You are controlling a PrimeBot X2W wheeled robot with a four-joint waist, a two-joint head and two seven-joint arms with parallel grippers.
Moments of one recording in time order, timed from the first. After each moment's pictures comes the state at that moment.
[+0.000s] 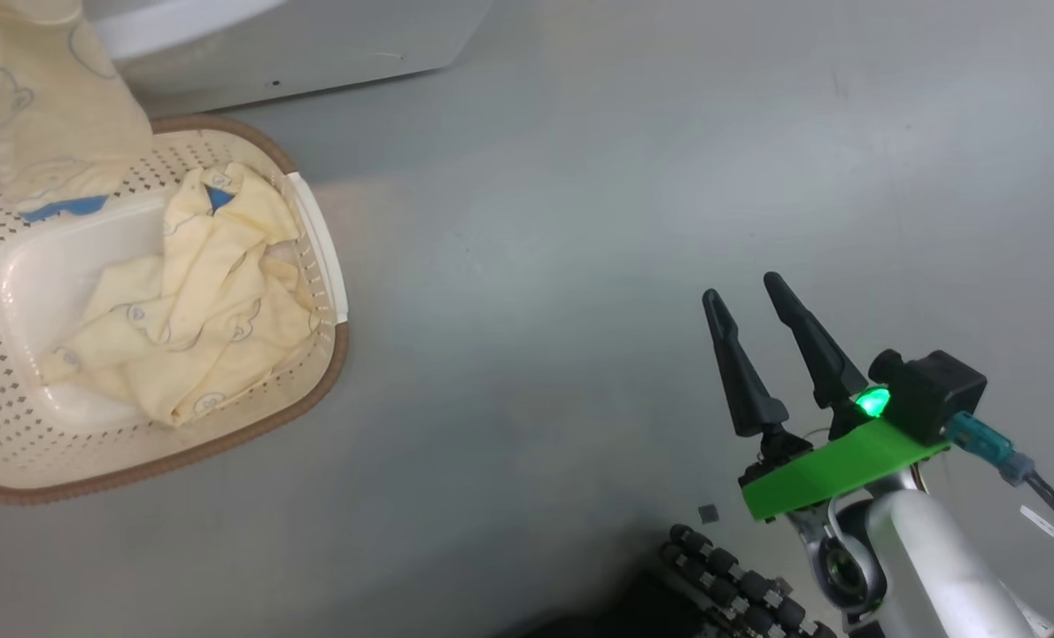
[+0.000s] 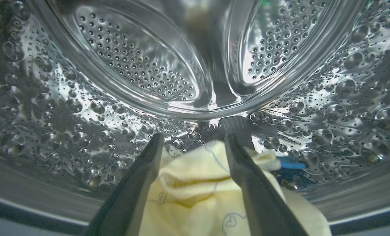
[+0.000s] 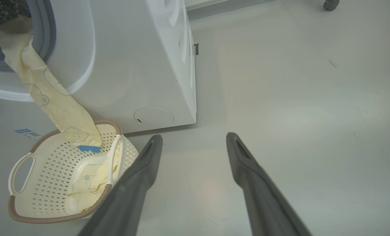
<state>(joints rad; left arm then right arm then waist) -1.63 0.25 -0.21 1.27 0.02 0.17 -0.11 -0.19 -0.04 0.25 0.12 0.35 0.13 -0.25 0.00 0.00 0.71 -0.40</state>
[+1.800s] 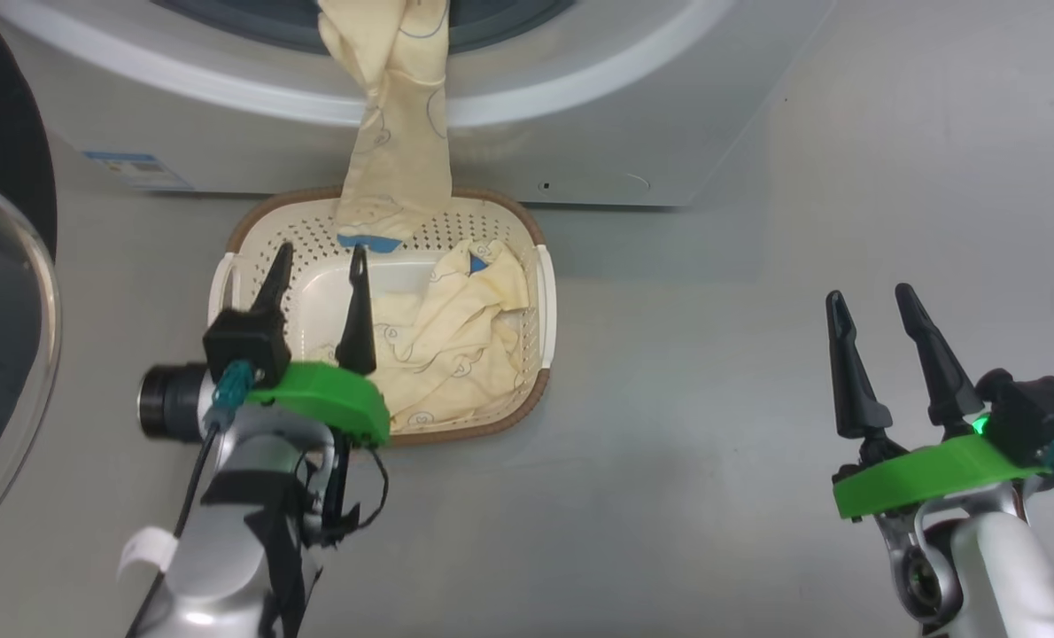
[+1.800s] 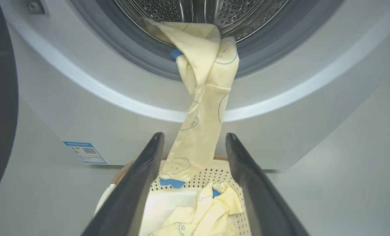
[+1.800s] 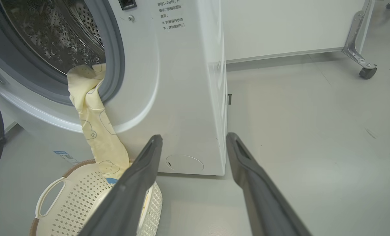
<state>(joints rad) -0.61 0.03 -0.32 0.61 -0.25 0.13 -0.25 -0.12 -0.05 0.03 0.10 0.24 0.13 -0.25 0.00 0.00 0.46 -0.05</state>
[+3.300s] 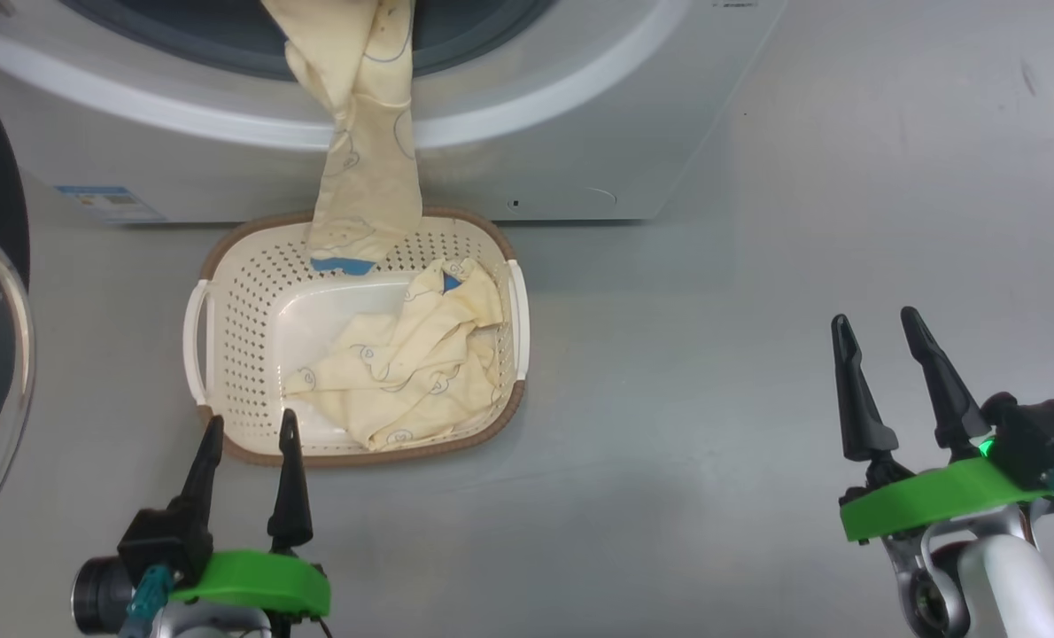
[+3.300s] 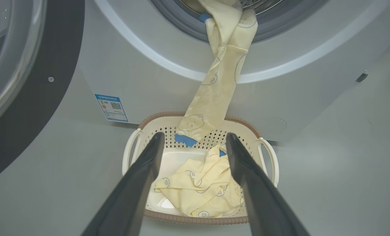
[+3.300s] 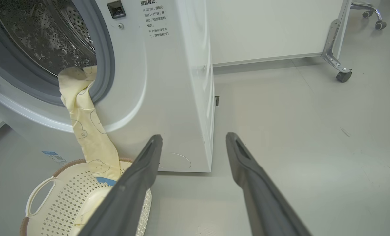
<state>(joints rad) -0.10 0.05 -0.10 0.25 -0.19 0.08 -0.25 -0.06 -0.06 0.02 0.07 0.23 0.13 -0.25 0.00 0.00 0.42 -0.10</state>
